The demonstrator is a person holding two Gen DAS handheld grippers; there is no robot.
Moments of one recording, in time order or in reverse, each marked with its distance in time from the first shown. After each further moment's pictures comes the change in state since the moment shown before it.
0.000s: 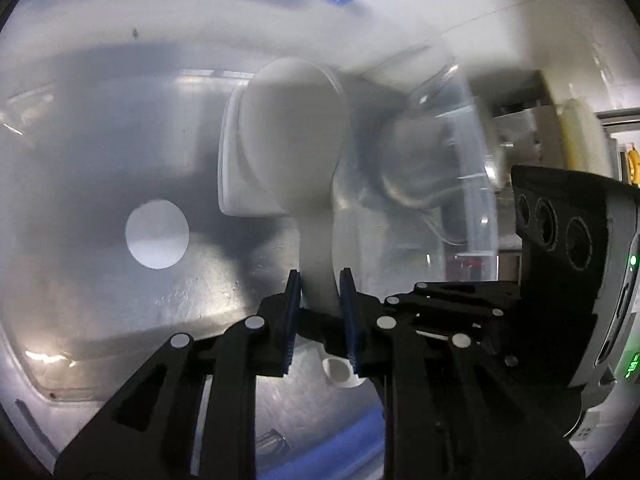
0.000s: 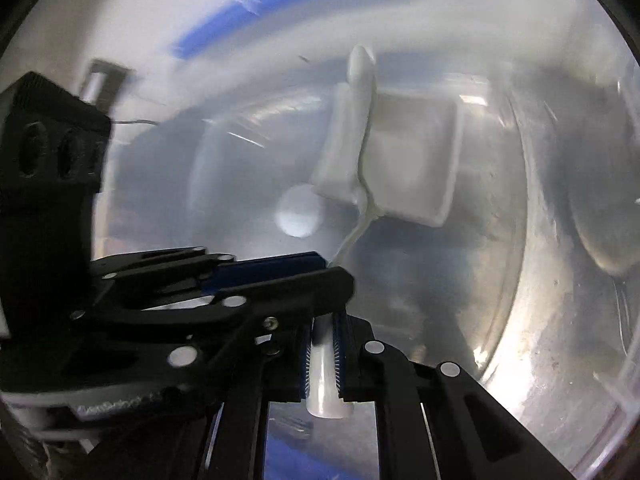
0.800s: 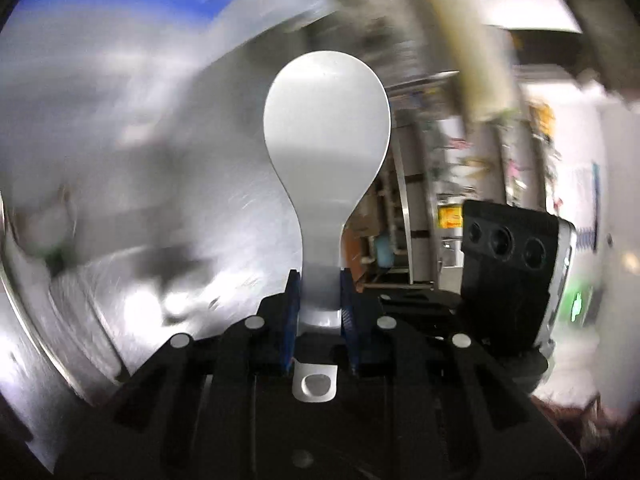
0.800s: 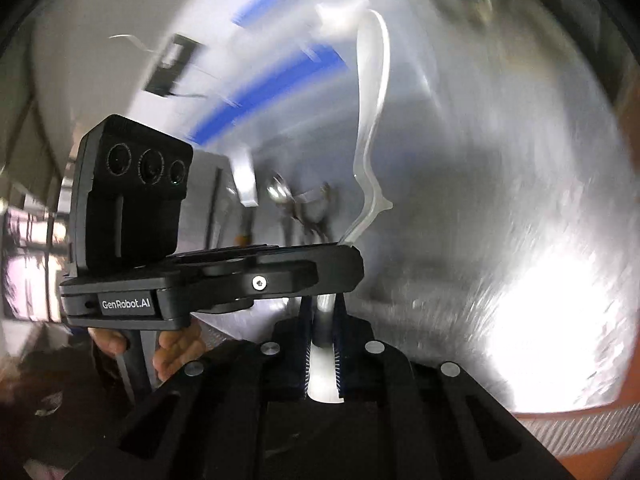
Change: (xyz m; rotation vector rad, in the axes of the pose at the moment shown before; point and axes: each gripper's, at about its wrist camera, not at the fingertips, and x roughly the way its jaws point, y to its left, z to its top) left arm 0.009 -0.082 -0.245 0.116 -0.014 -0.390; right arm -0.065 0.002 -0.292 0.042 -0.197 0.175
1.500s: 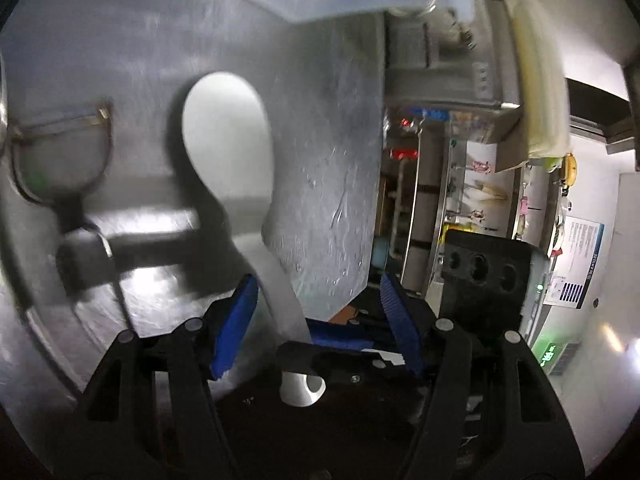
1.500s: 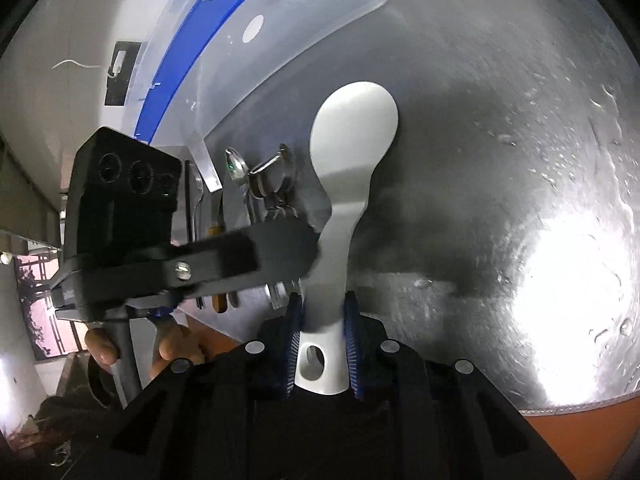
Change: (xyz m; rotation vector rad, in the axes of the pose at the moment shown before) left arm 0.030 0.077 -0.008 -0.300 0.110 0.019; right arm 0.092 -0.050 -0.004 0.229 0.144 0.069
